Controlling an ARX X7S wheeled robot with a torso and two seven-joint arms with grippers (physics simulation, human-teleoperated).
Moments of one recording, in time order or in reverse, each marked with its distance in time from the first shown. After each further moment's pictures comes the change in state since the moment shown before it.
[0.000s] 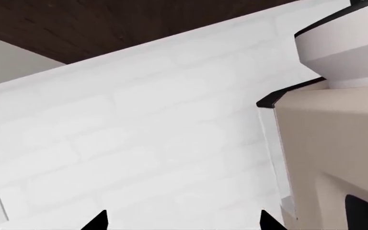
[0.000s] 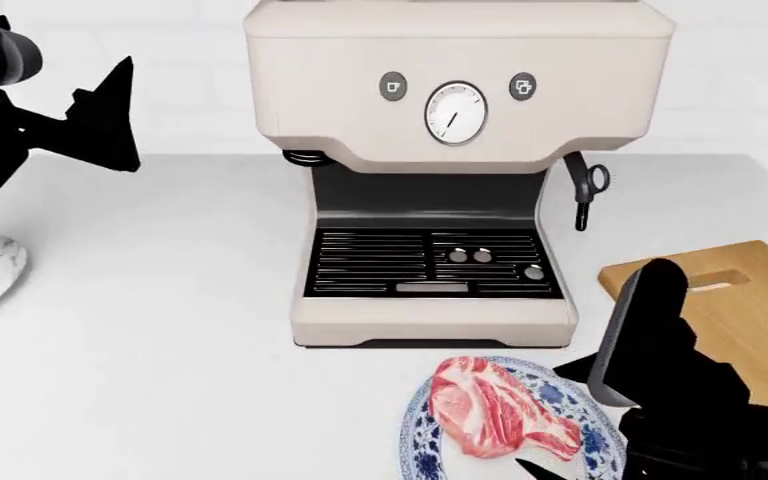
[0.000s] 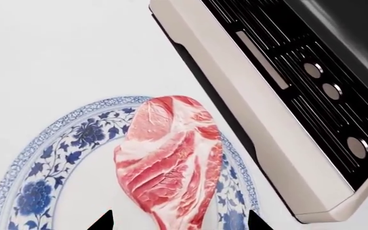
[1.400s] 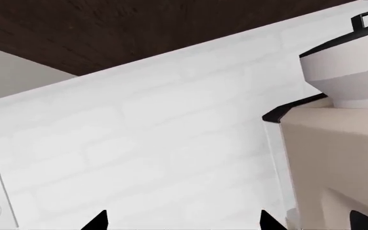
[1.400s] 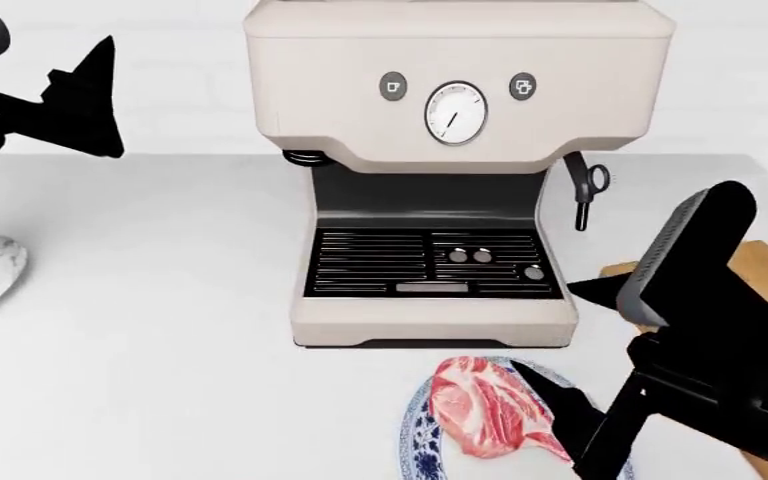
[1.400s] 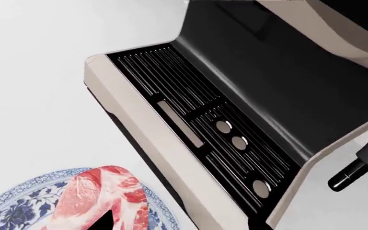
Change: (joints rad) left arm -0.027 -0.004 -0.037 0.026 -0.017 -0.039 -0.005; right arm 0.016 -0.169 0.240 0.017 -0.037 0.111 0.086
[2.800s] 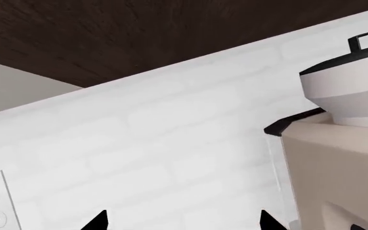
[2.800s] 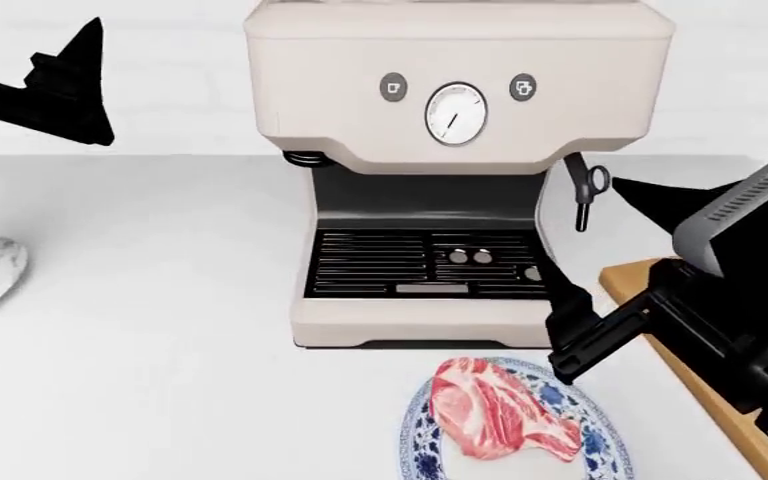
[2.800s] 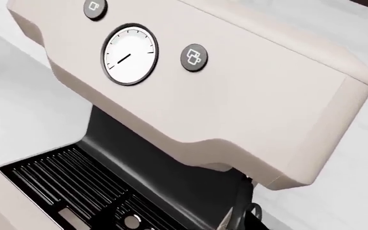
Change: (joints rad) left arm -0.028 0.002 -0.022 0.022 -0.008 -0.029 -0.001; right arm -0.163 -0.309 0.135 -0.187 -0.723 -0.121 -0.205
